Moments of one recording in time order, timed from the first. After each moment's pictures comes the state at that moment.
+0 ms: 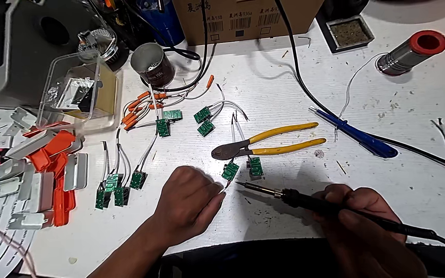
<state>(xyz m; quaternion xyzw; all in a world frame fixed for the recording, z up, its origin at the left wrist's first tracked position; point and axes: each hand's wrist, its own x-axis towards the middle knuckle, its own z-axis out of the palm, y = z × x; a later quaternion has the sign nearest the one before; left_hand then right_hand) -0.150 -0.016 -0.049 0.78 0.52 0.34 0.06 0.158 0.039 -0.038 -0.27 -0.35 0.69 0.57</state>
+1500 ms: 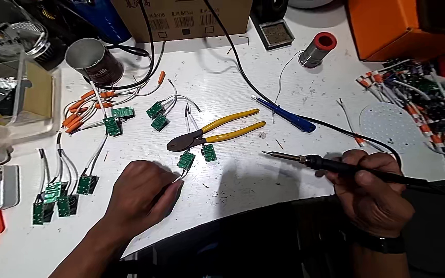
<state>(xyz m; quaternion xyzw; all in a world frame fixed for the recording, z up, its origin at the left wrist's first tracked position) -0.160 -0.013 -0.052 0.79 0.50 0.33 0.06 0.270 0.067 -0.044 -0.29 -0.47 0.55 0.62</state>
